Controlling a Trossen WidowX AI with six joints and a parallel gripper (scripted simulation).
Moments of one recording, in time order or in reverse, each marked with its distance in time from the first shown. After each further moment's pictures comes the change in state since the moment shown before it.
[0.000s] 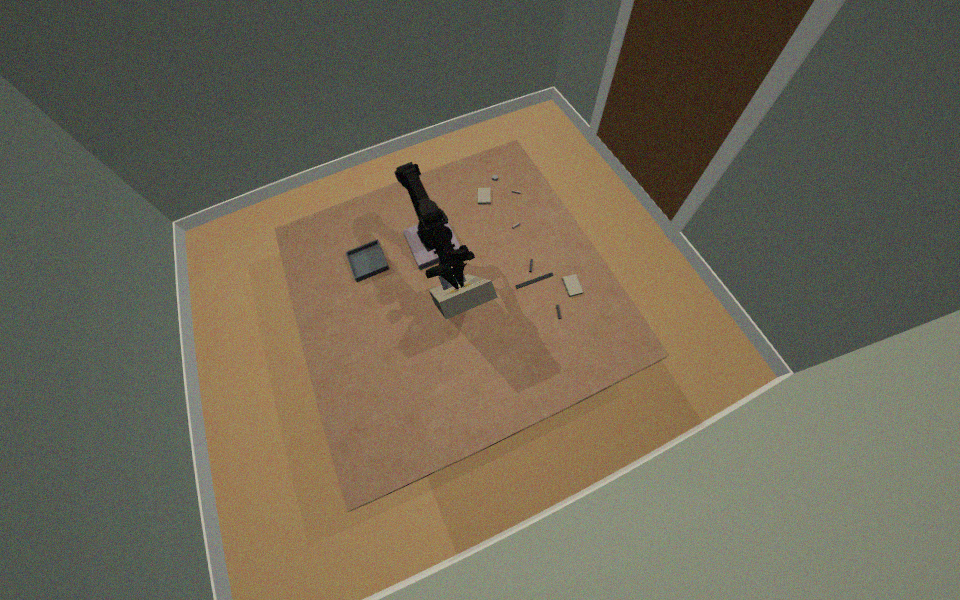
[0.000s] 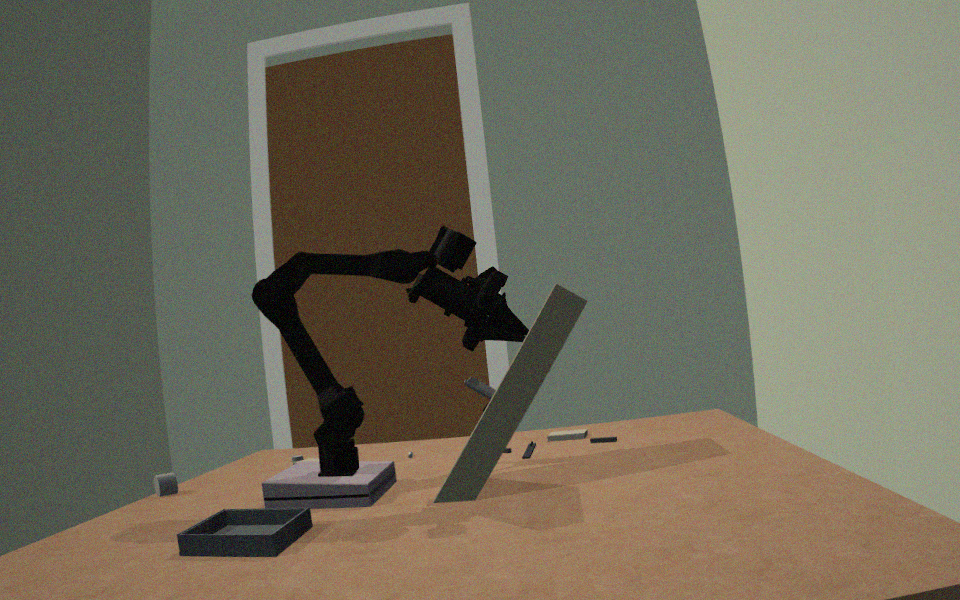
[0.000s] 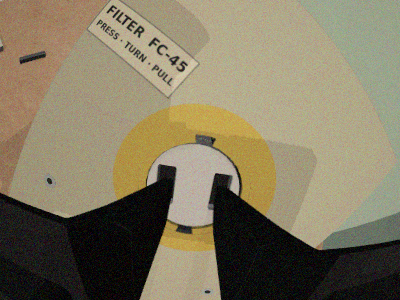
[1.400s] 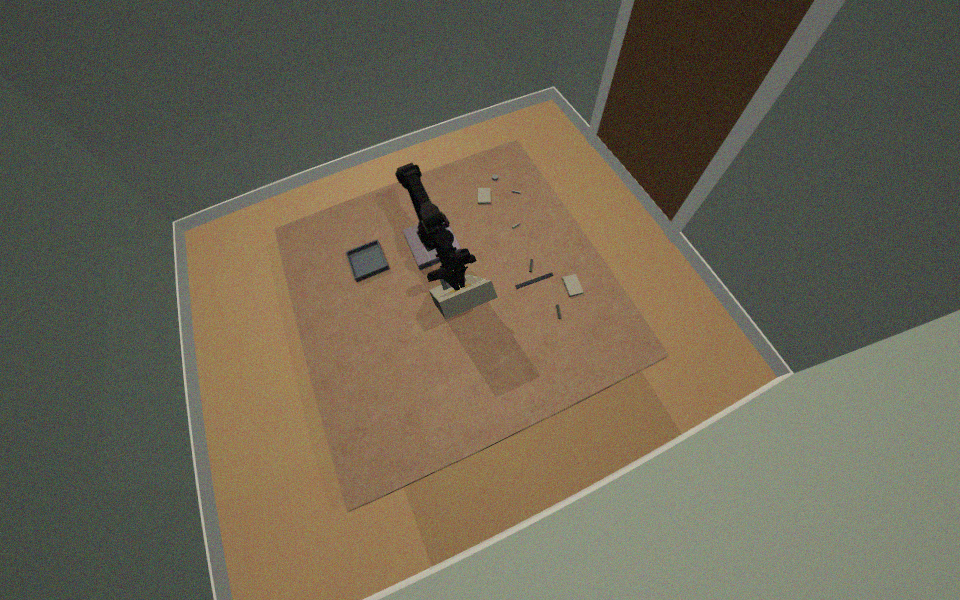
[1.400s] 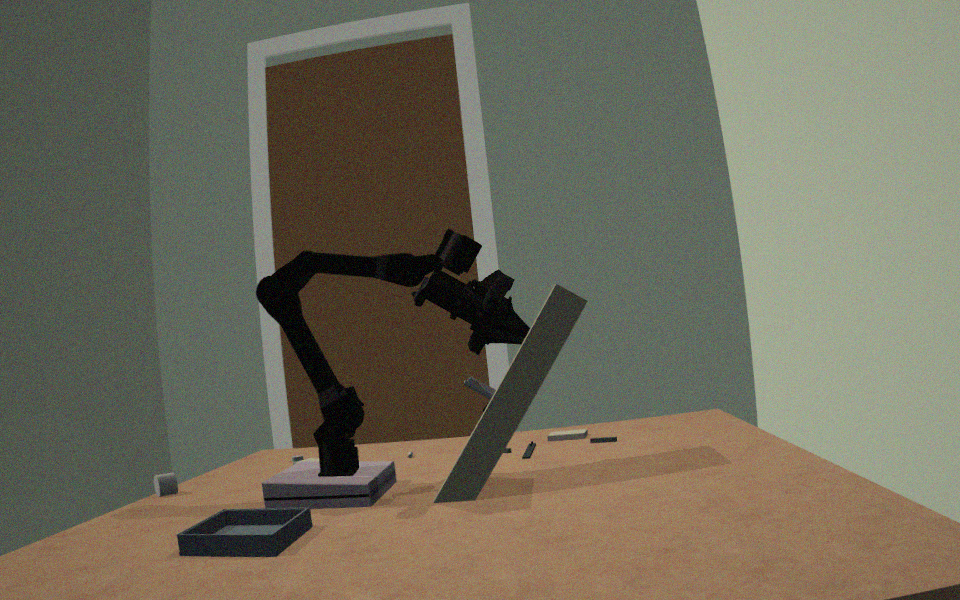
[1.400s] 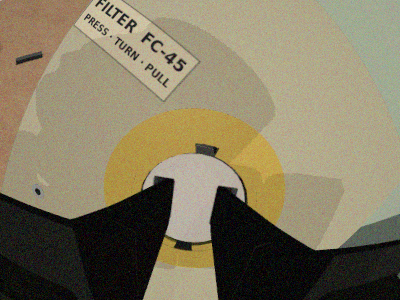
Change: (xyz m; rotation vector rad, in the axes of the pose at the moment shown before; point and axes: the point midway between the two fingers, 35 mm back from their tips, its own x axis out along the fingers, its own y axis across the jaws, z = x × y) arm 0.013 0.001 0.000 0.000 0.000 0.003
